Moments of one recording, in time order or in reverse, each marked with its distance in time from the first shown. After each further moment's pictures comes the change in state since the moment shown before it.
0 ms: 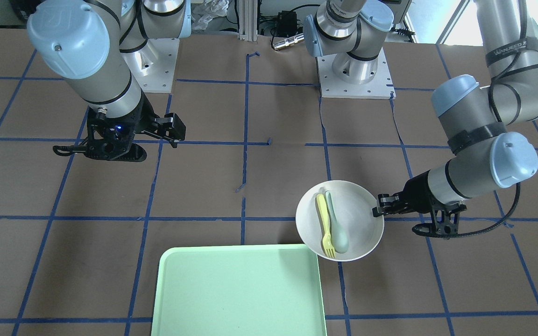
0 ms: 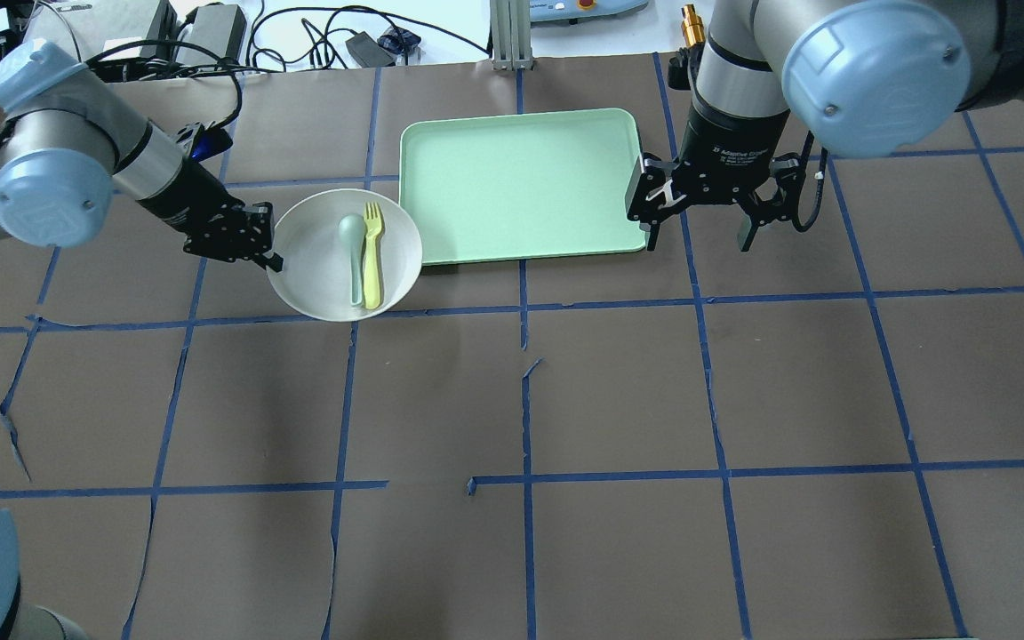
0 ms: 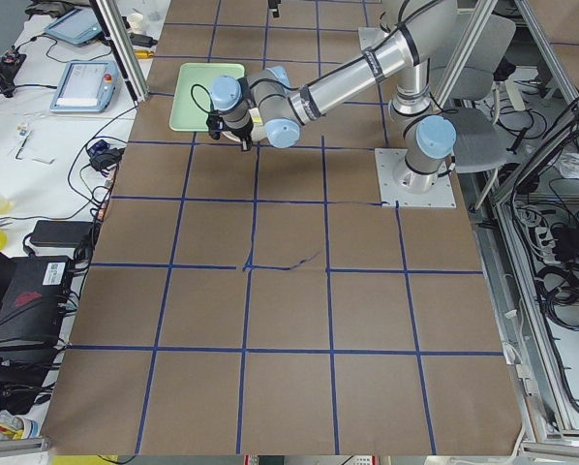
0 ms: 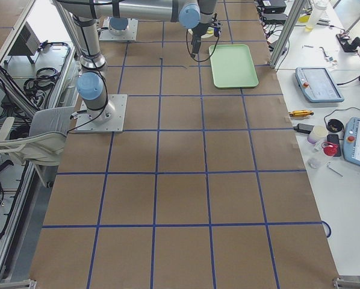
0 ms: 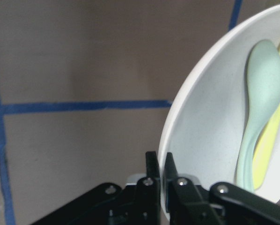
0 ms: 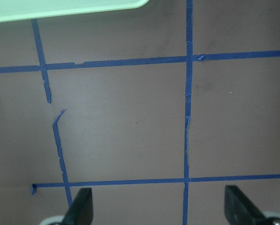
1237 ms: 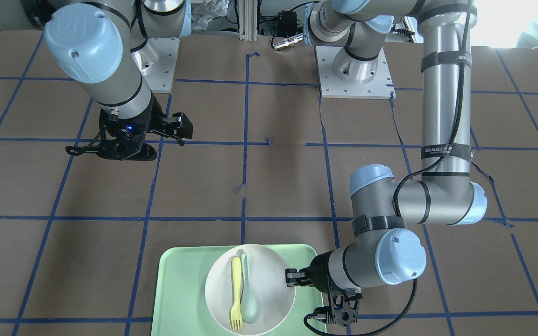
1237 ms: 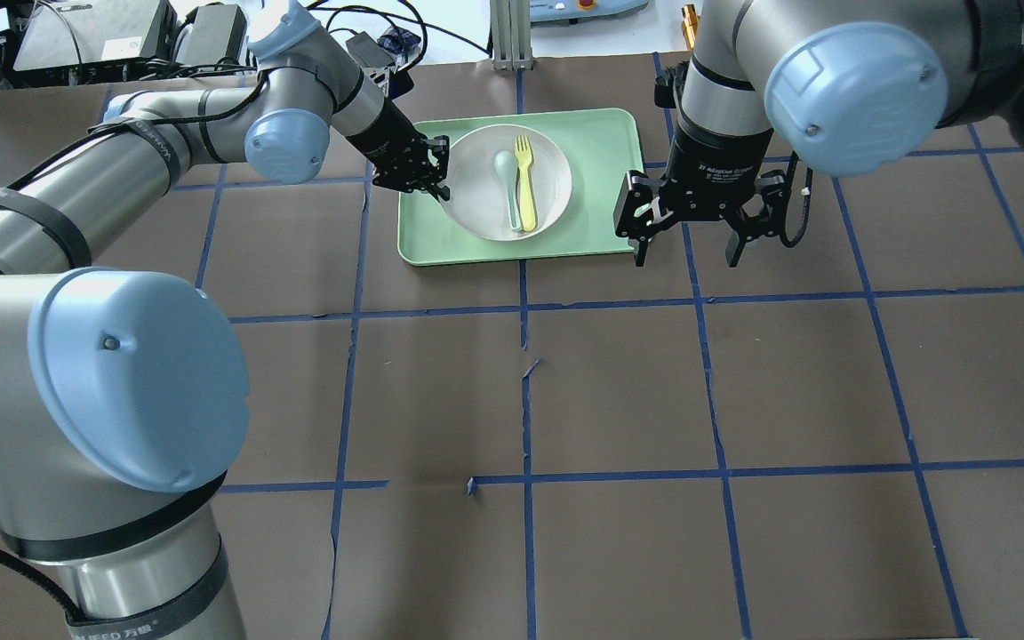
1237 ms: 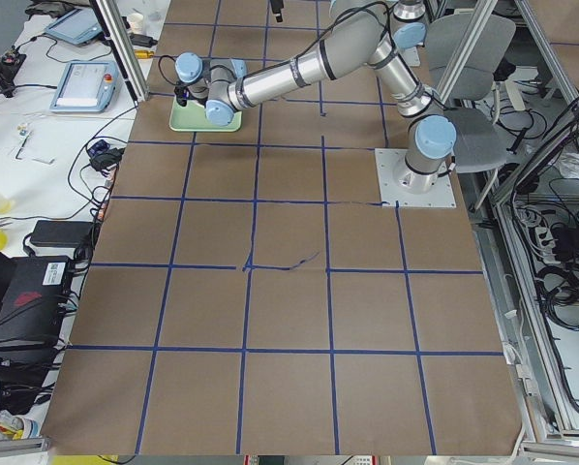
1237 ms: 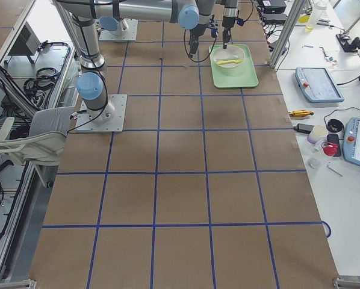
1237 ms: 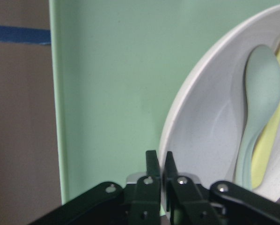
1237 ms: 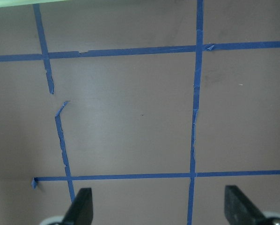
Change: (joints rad) left arm -0.262 -0.390 0.380 0.132 -0.121 -0.227; right arm 0.019 -0.001 0.024 -0.005 0.010 0.009
